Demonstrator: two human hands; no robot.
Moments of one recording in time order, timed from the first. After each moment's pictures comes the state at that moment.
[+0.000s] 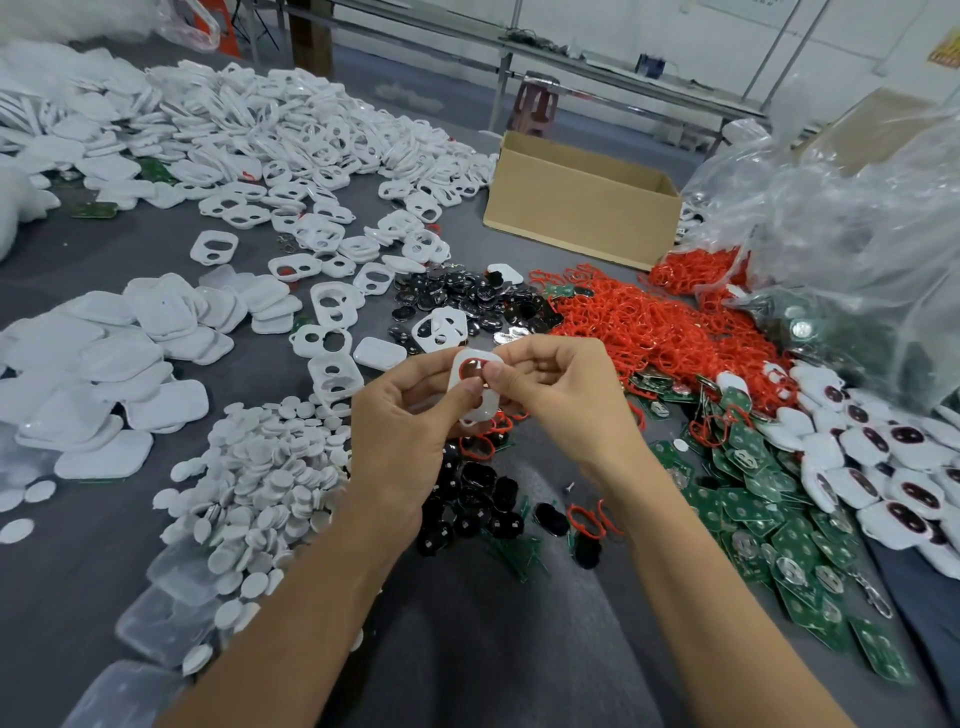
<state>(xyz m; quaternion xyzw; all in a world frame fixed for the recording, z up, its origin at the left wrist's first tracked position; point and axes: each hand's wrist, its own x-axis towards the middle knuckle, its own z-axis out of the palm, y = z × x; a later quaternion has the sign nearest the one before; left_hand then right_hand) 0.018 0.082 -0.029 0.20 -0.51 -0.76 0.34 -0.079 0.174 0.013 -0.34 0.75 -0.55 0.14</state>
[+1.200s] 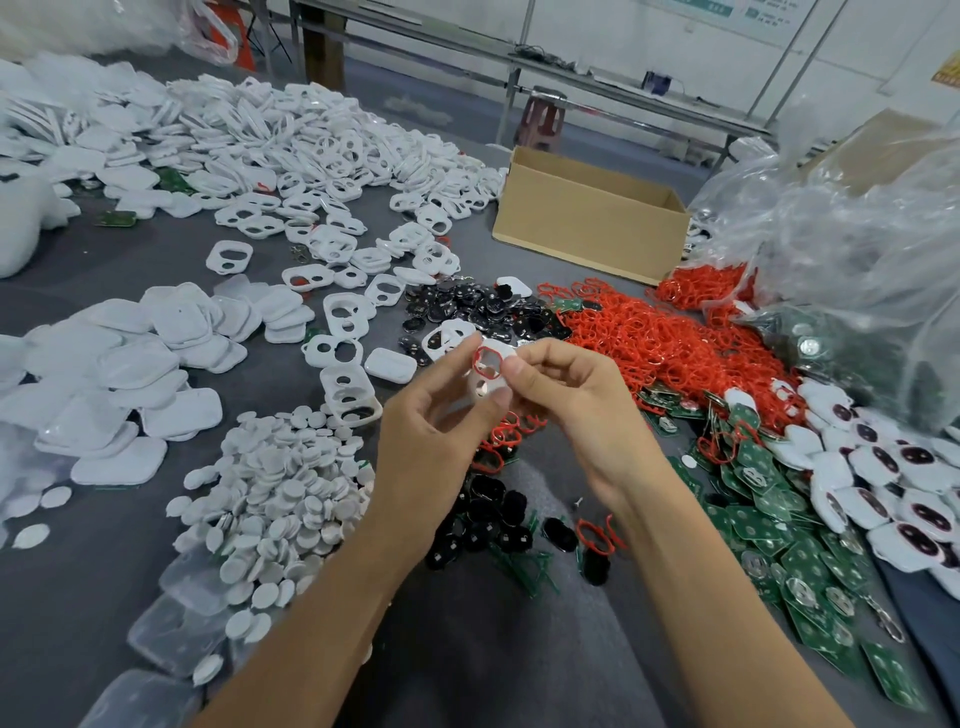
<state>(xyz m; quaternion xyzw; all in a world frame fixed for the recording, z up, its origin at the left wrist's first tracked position) 0.017 0.084 -0.029 0.14 -0.55 -0.75 0.35 -0.079 0.174 0.015 -0.32 0.65 -0.64 0.24</state>
